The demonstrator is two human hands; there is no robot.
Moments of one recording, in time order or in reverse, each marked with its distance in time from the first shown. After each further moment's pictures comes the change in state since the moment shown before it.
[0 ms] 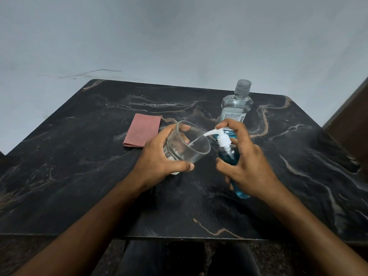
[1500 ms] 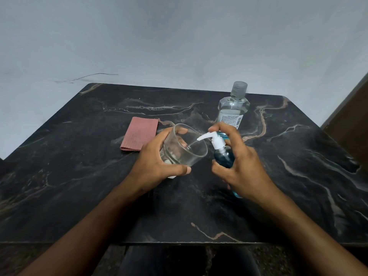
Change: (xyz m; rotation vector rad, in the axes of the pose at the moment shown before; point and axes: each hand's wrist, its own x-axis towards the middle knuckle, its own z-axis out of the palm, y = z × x) left_hand 0.000 0.000 0.000 0.001 -0.016 0.001; right_hand 0.002 0.011 0.004 -0.078 0.049 -0.027
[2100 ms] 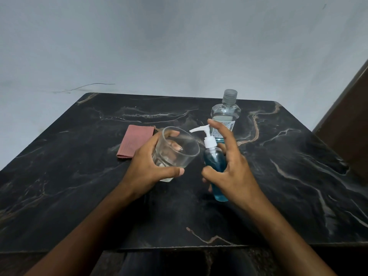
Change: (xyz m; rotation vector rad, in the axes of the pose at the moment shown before) left_hand 0.000 0.007 -0.004 -0.060 0.028 -0.019; right_hand -0.008 -0.017 0.004 0.240 0.052 0.038
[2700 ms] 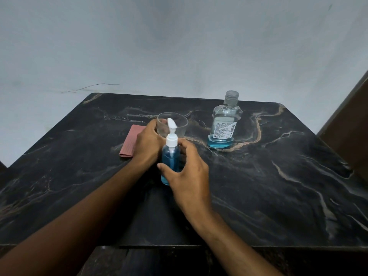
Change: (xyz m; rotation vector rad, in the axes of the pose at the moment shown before) left_hand 0.054 0.000 0.004 0.247 0.298 -0.367; right_hand 0.011 0.000 0.096 -0.054 0.299 0.055
